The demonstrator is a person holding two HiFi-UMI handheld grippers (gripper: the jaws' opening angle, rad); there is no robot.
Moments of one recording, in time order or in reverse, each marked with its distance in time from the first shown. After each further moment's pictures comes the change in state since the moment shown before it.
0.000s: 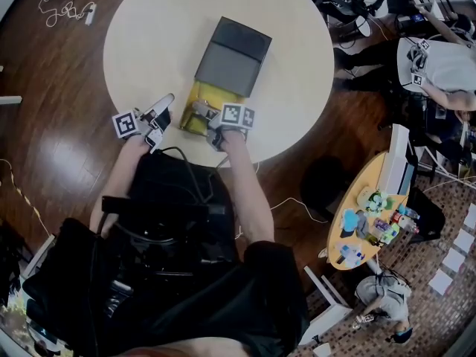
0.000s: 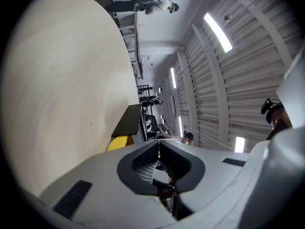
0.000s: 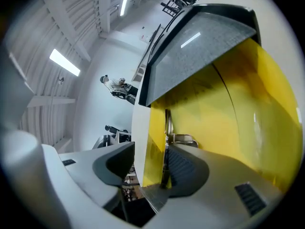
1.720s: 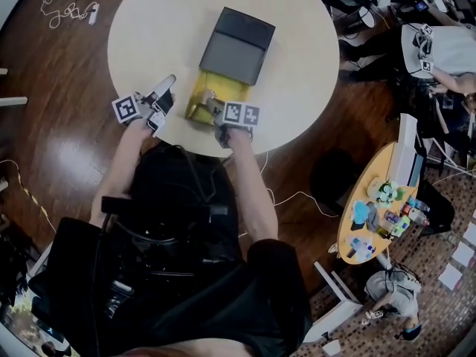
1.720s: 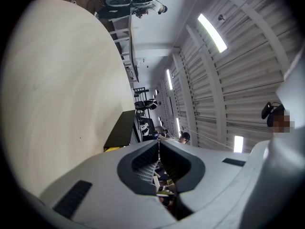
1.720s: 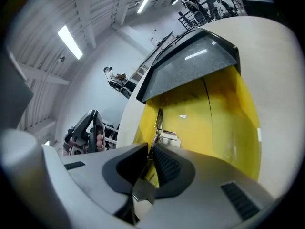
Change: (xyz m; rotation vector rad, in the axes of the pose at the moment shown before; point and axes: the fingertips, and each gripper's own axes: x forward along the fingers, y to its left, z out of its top) left arm 0.012 -0.019 0.023 0.058 -0.023 -0.027; right arm -0.025 -0.026 -0.011 -0.185 -0.044 -0.175
